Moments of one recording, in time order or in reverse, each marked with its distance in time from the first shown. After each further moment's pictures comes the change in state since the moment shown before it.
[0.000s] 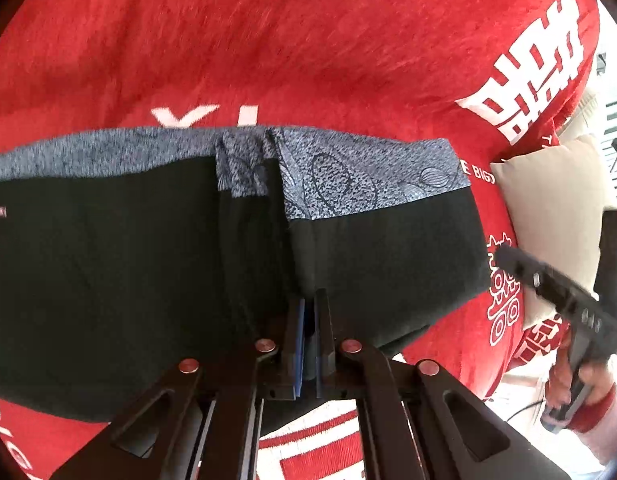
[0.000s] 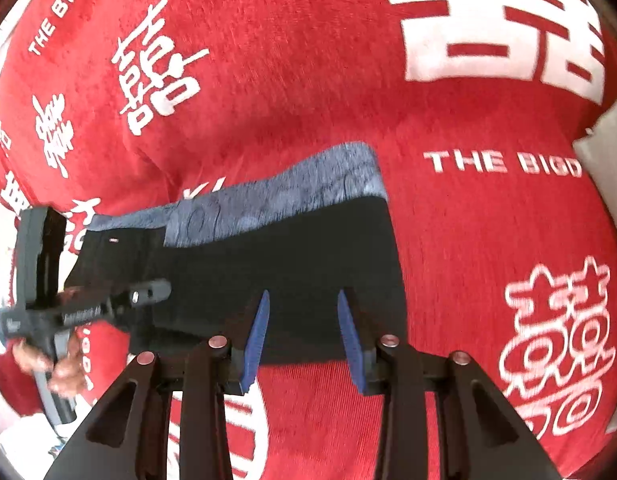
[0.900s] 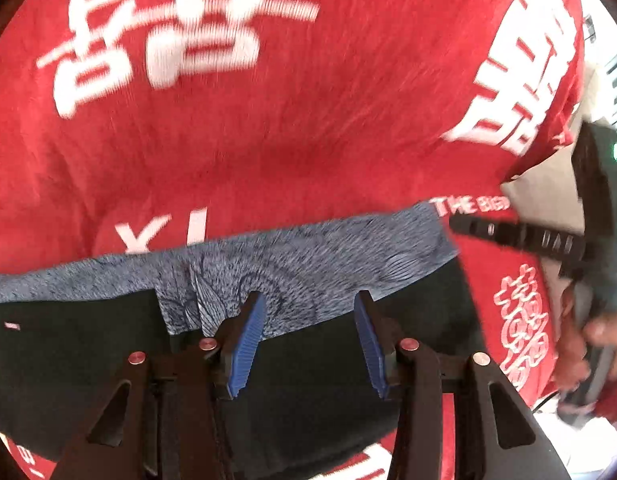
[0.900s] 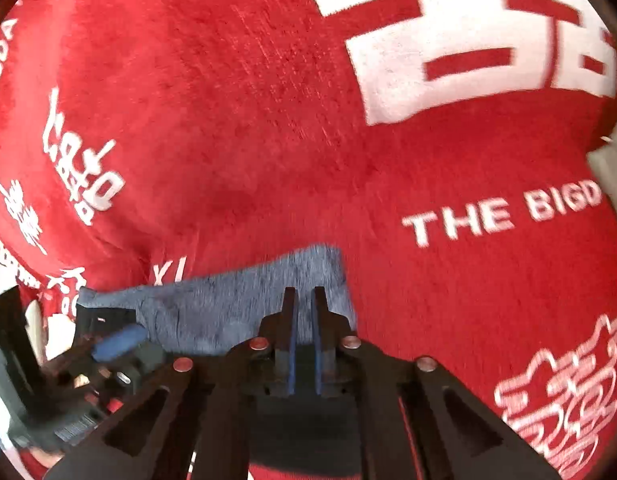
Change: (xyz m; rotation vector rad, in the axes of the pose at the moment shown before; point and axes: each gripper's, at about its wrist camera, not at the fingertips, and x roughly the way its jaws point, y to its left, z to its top) left arm 0.022 -0.065 0.064 0.128 -0.111 0.161; right arm 0.050 -0.054 0.088 0.144 0.030 0.032
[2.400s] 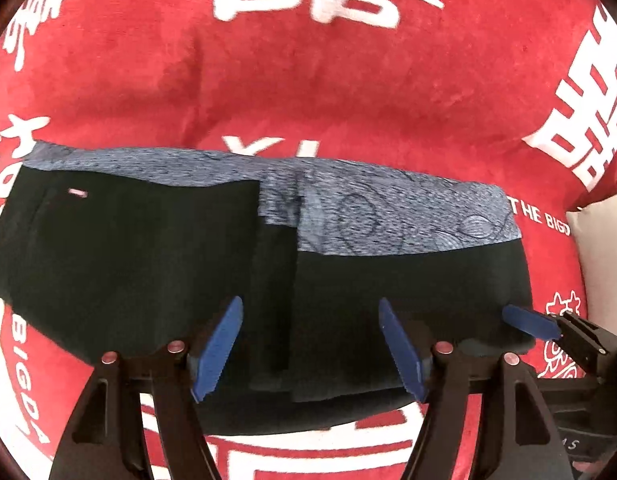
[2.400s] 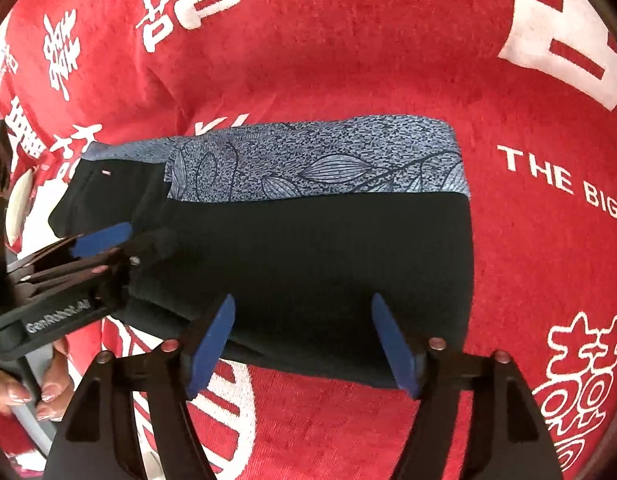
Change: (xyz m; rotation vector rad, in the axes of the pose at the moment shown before) left arm -0.029 0.026 -0.066 -0.251 -0.028 0.223; right arm 0.018 0.070 -0.097 -0.332 0.156 -0.040
